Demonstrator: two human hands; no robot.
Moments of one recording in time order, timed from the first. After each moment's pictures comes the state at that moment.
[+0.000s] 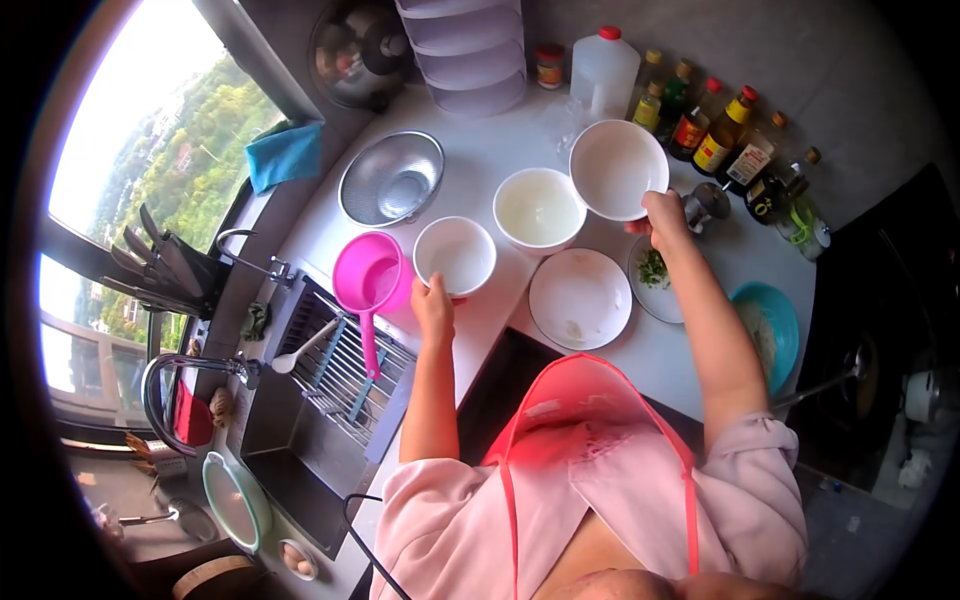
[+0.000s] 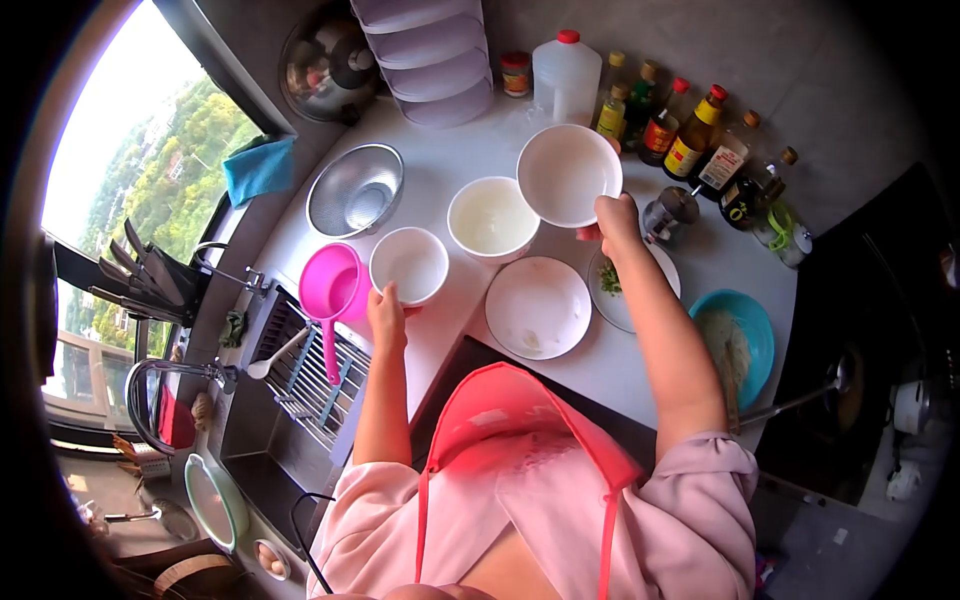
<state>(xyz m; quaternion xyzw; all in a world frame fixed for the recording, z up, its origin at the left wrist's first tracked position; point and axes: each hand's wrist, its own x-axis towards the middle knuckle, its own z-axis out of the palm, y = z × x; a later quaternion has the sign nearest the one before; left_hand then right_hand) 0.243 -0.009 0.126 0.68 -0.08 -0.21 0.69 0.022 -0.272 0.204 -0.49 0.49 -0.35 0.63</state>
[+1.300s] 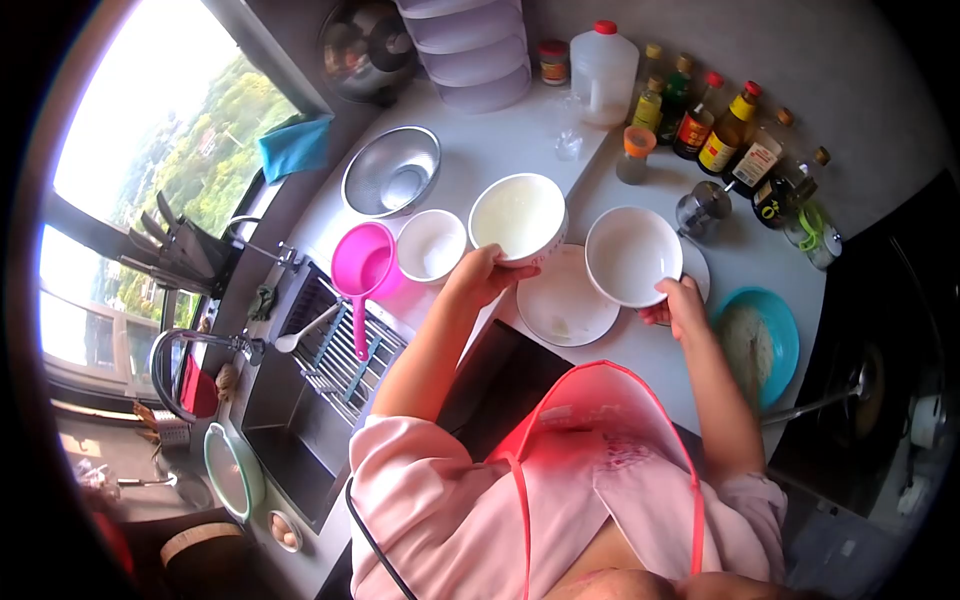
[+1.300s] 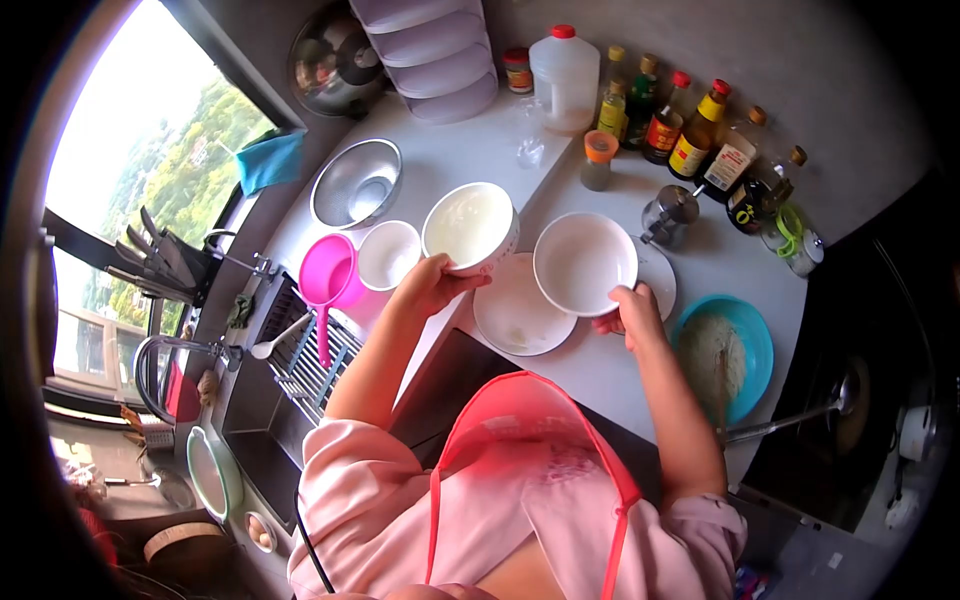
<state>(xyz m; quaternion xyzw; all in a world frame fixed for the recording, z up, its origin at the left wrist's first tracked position) 0.189 -0.077 0.188 0.48 -0.06 -0.60 0.64 -0.090 -0.204 0.171 -0.45 0.49 -0.22 0.71</state>
